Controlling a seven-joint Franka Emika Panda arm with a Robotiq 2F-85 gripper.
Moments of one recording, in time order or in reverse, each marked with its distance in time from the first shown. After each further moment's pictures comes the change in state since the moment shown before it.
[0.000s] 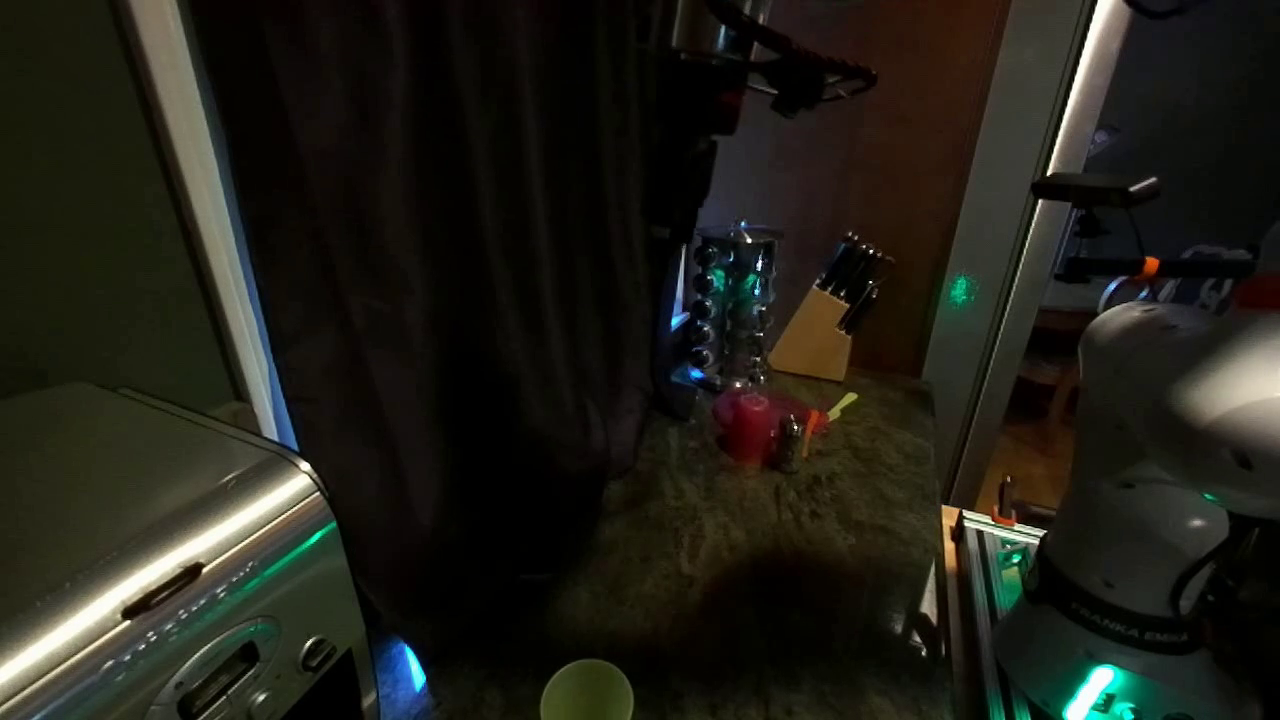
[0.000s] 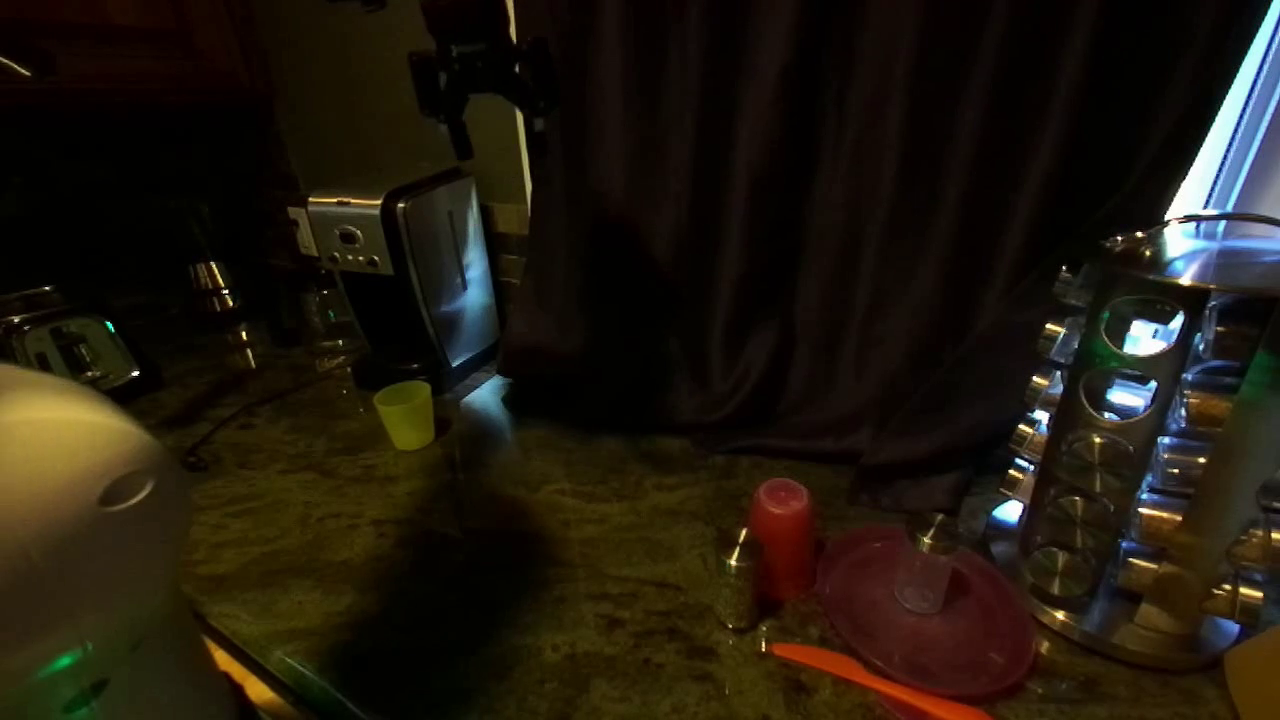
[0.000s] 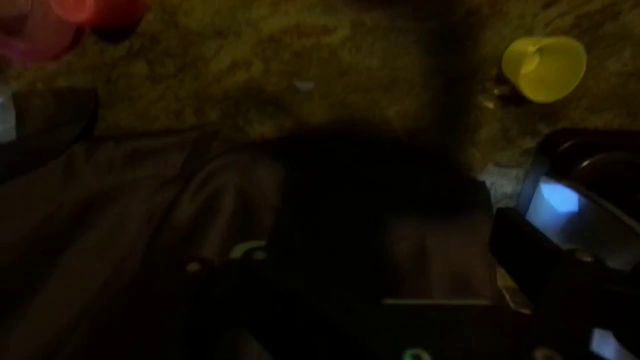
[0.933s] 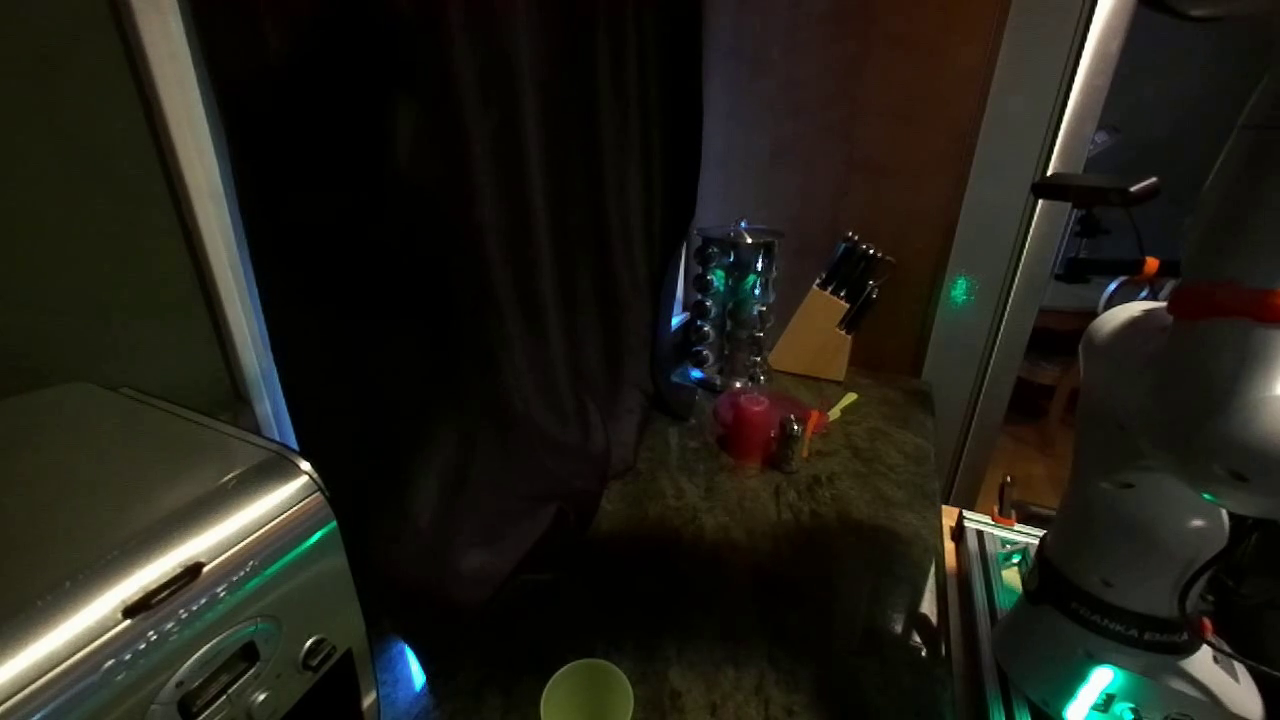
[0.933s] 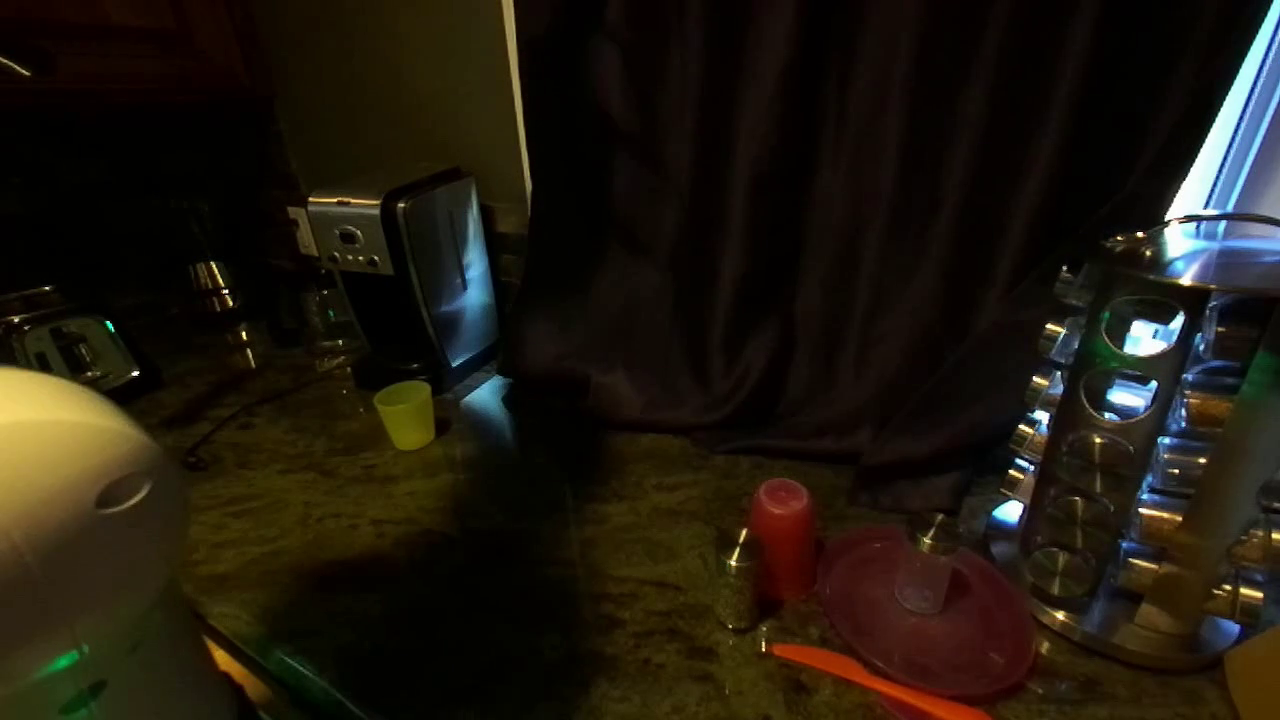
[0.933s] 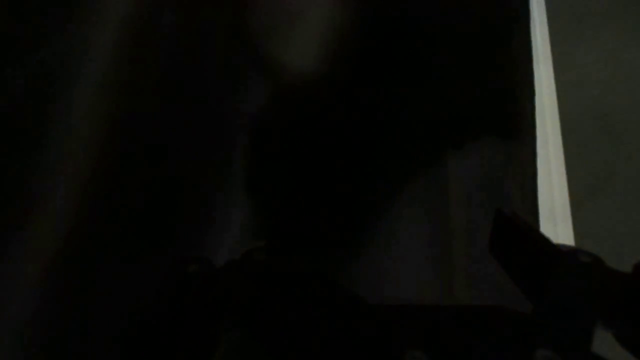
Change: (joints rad) arm -0.008 0.399 0.130 0.584 -0.255 0.528 0.233
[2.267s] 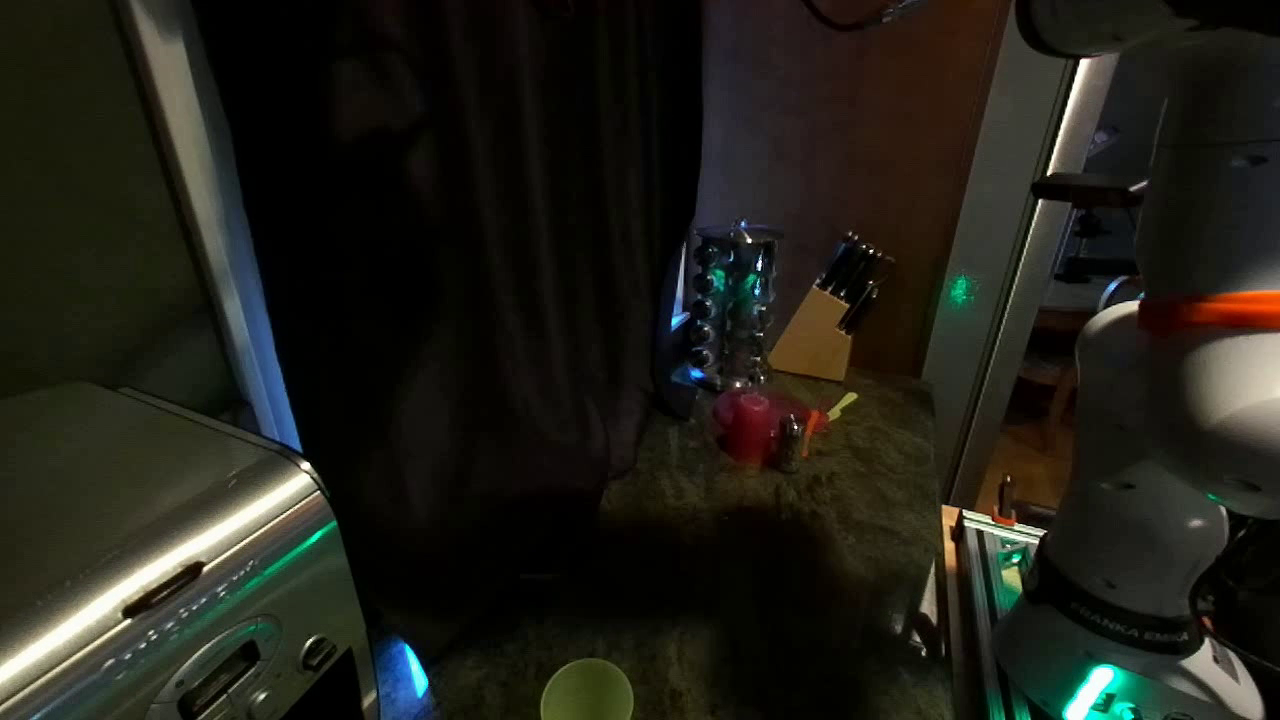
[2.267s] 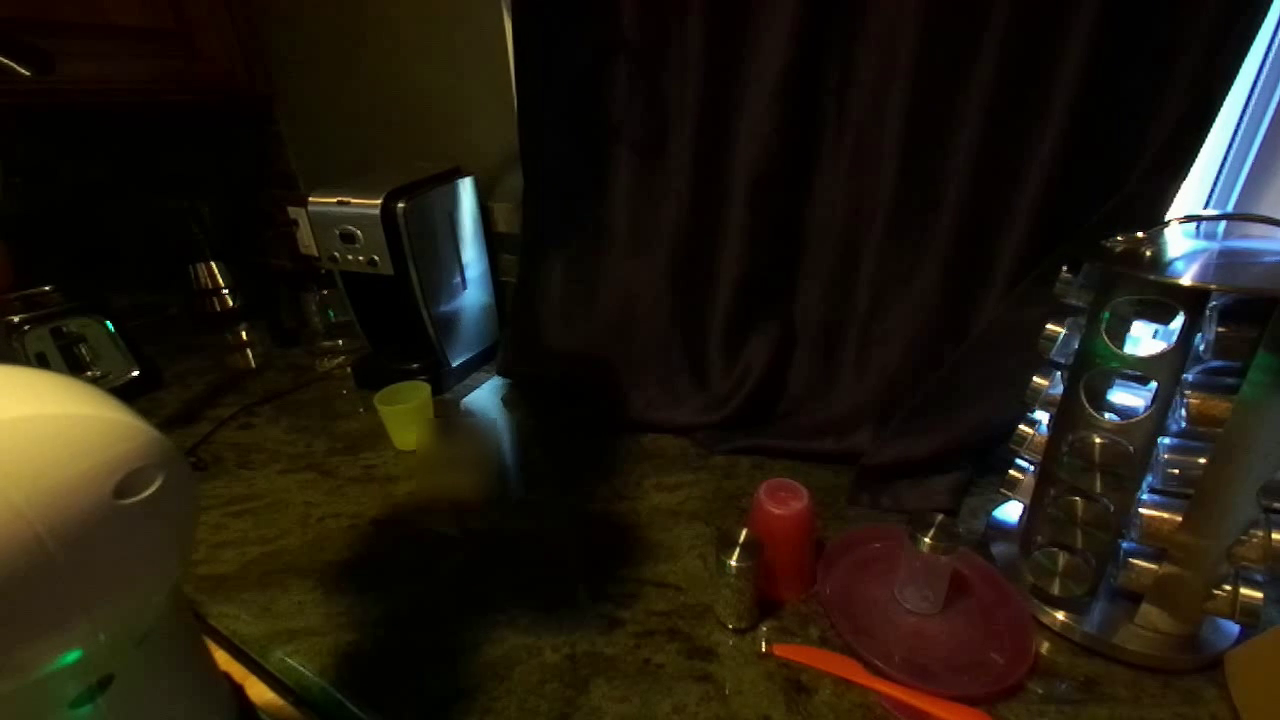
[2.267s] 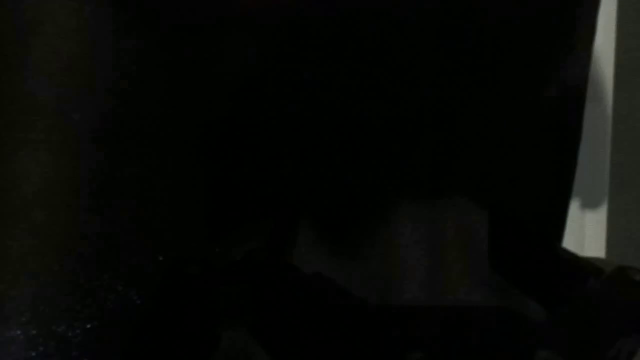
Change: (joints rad) arm 0.036 0.224 -0.007 0.162 -0.151 0.320 0.074
